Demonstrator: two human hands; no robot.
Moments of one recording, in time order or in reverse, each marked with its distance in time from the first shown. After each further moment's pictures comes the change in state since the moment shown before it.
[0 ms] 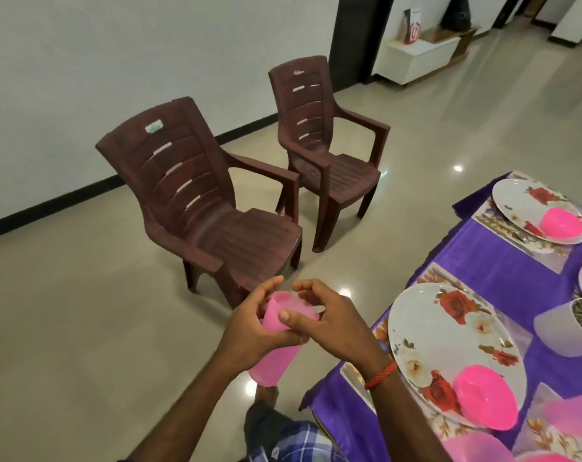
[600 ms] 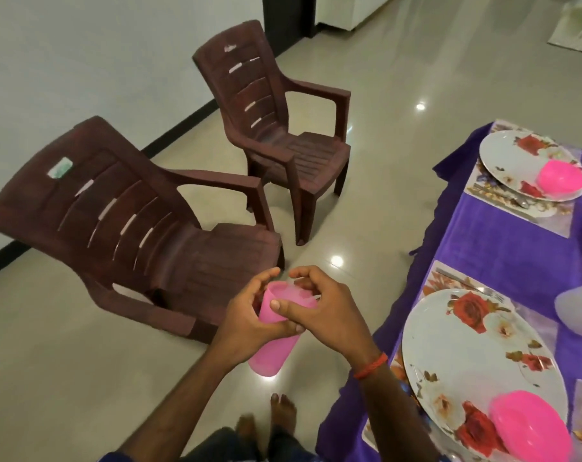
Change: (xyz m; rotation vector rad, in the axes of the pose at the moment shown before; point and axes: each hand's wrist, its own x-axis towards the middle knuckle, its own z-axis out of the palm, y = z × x) left_hand 0.188 0.023 -0.018 0.027 -0.205 0.029; right_hand 0.143 0.025 -0.044 0.230 0.254 0.153
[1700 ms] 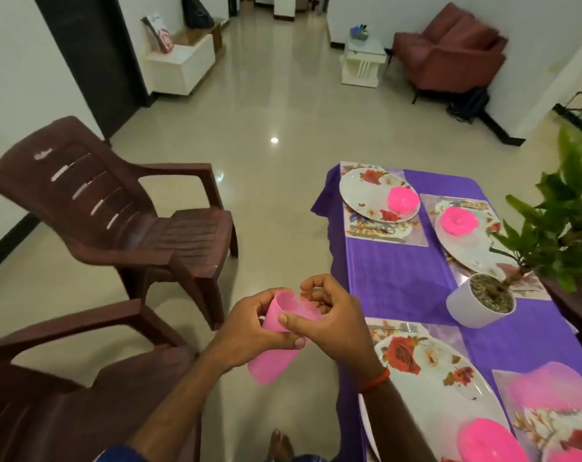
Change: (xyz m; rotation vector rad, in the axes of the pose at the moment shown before) left_hand 0.240 0.123 0.068 0.097 -0.602 0.219; right_hand 0.096 -0.003 -0.147 -0.005 0.666 0.065
